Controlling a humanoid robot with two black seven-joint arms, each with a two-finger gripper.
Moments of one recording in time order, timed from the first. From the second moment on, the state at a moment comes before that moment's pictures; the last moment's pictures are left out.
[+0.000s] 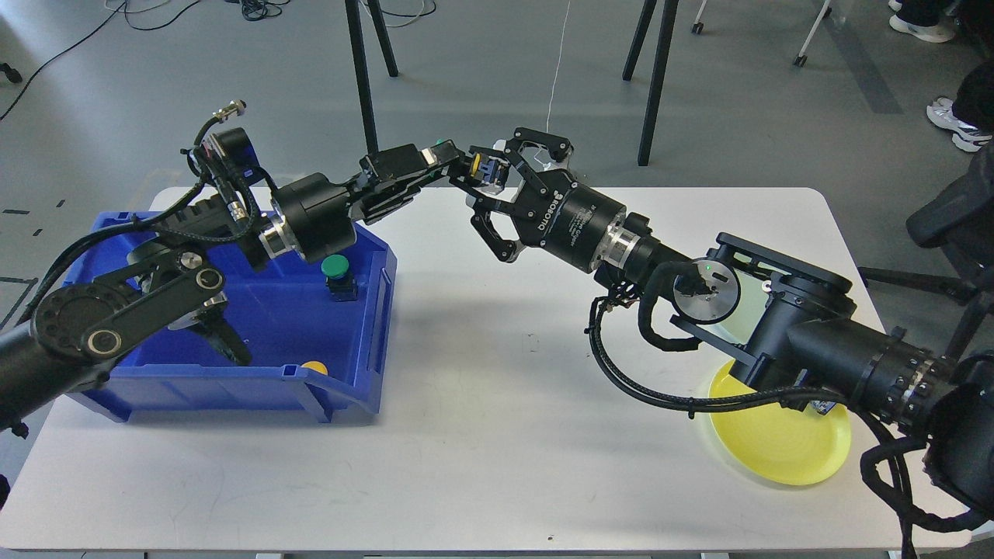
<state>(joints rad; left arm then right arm) -0.81 0.52 -0.48 -1.14 0.99 -0.27 -0.49 0.93 -0.16 0.34 0.96 0.45 0.49 0.04</state>
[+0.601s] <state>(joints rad) -0.80 0.51 -0.49 -1.14 0.97 -0.27 -0.49 0.92 -0.16 0.37 0.96 0.45 0.49 0.04</state>
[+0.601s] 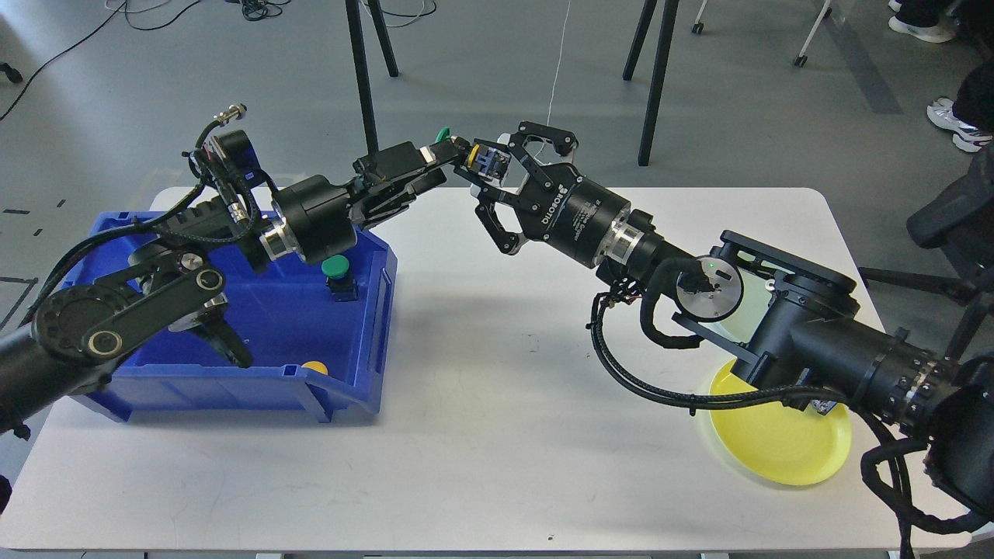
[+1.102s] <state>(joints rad) -0.80 0.51 -0.49 -1.13 0.96 -0.27 -0.49 0.50 -0.40 0.83 1.00 0.45 0.35 0.08</state>
